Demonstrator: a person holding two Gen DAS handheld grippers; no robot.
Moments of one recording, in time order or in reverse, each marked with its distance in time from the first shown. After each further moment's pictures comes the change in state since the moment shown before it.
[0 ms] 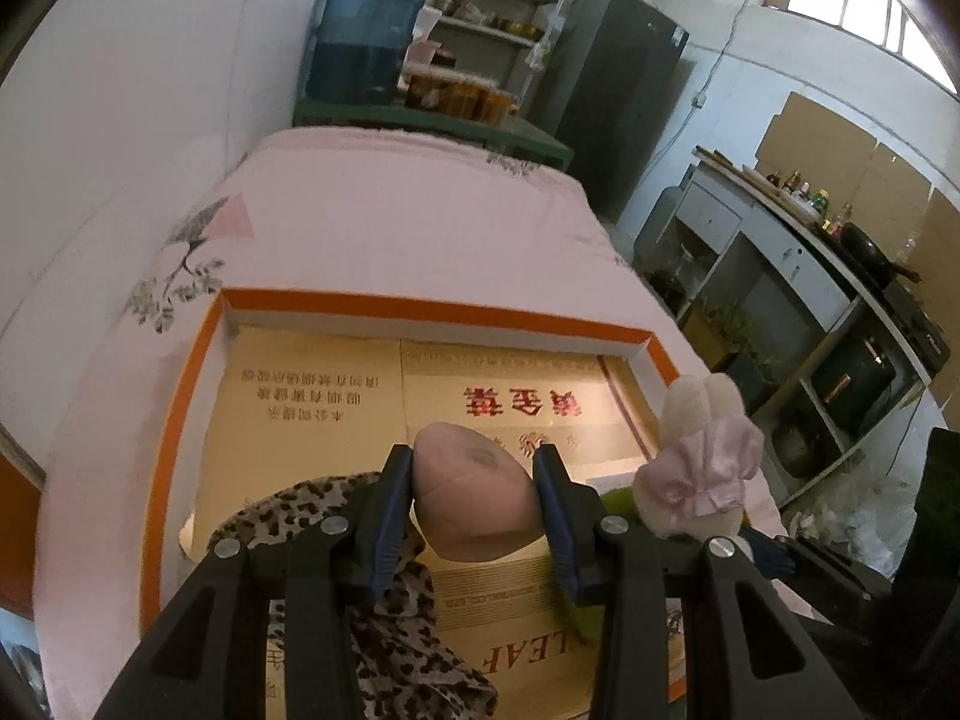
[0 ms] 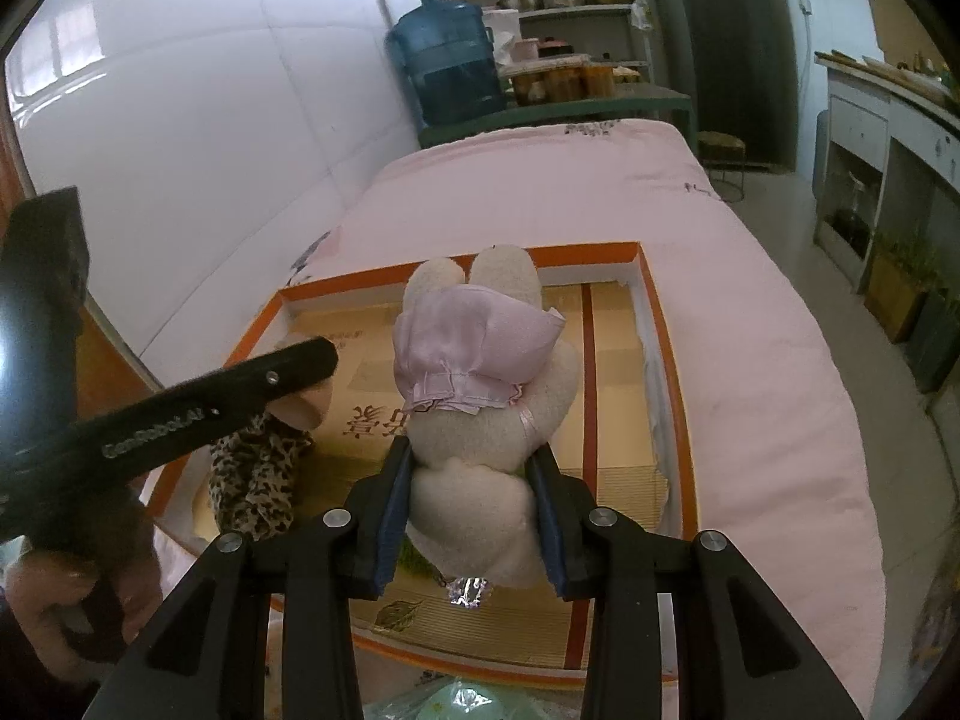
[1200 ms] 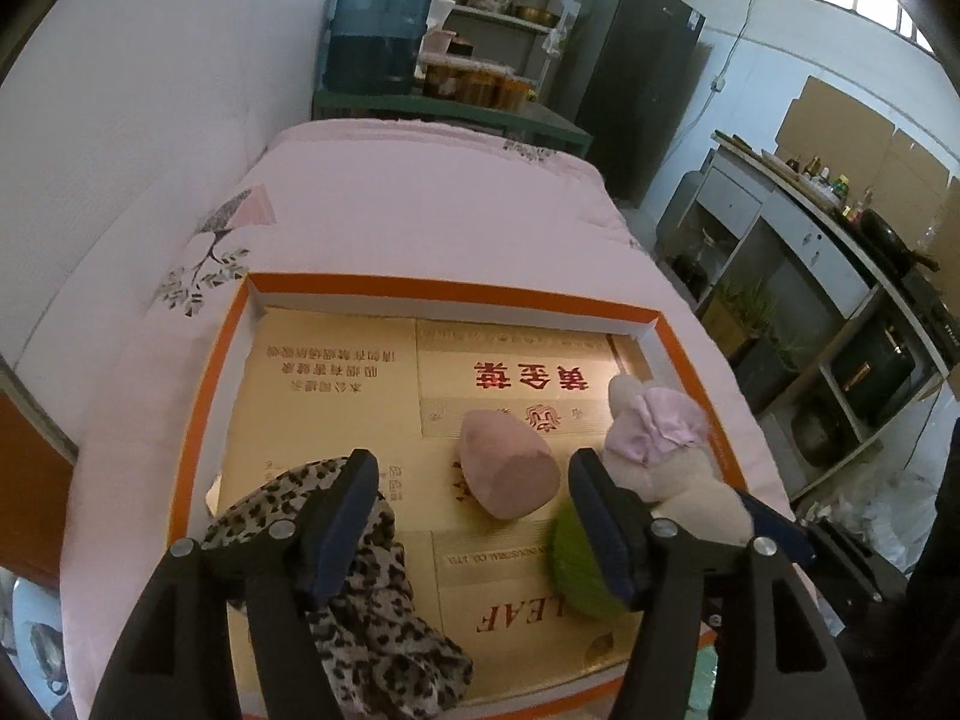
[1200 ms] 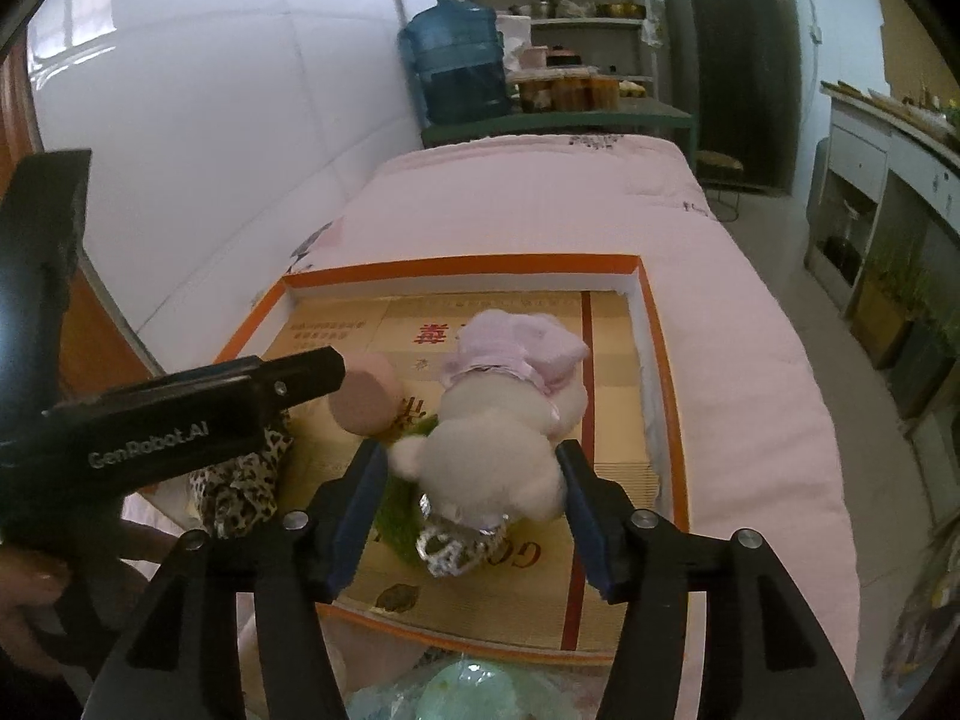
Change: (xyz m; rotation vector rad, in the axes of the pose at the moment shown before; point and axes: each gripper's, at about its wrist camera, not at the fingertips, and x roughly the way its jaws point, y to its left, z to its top) left arm -0.014 -0.011 -0.006 0.003 0.037 0.071; right arm -0.008 0.016 -0.003 -0.072 -0.008 -0.055
